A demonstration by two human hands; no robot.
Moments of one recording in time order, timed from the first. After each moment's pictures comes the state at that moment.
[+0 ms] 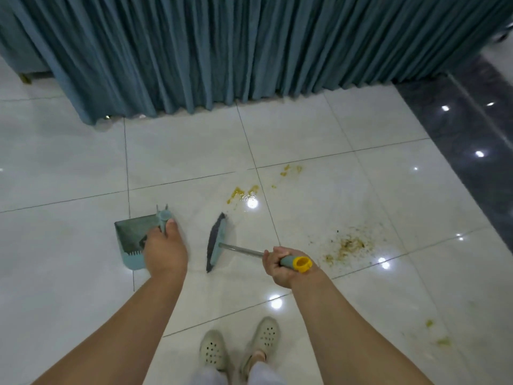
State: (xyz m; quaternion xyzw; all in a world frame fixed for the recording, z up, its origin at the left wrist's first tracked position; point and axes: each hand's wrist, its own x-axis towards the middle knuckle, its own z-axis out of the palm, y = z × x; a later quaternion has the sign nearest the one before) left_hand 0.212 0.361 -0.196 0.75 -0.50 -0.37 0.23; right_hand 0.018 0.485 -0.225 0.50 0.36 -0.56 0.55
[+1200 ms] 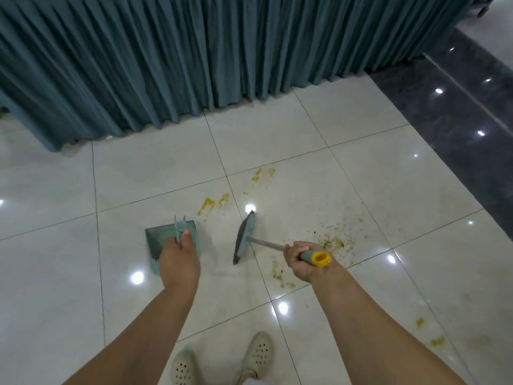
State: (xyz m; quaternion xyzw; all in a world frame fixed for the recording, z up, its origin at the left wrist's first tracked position) left_hand 0.007 0.472 -0.191 0.71 -0.52 -0.42 0.22; right_hand -0.202 0.593 -0.220 0.46 0.34 -0.62 0.54
